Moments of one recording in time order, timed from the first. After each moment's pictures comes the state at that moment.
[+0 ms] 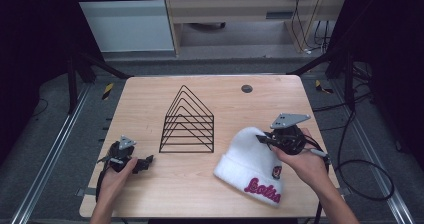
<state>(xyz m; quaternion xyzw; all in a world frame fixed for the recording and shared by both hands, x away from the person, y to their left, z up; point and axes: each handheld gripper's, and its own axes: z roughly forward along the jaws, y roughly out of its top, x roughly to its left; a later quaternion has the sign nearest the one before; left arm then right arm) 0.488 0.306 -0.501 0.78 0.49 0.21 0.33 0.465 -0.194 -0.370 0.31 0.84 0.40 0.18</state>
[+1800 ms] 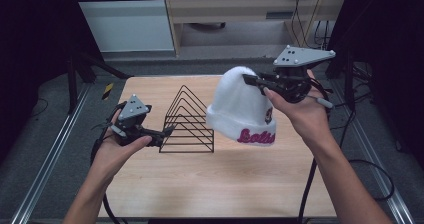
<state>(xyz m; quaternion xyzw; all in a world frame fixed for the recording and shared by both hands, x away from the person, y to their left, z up) 0.467 0.215 -0.305 0.81 0.31 0.24 0.43 0.483 -0.161 -0.206 0.24 0.77 0.53 0.24</state>
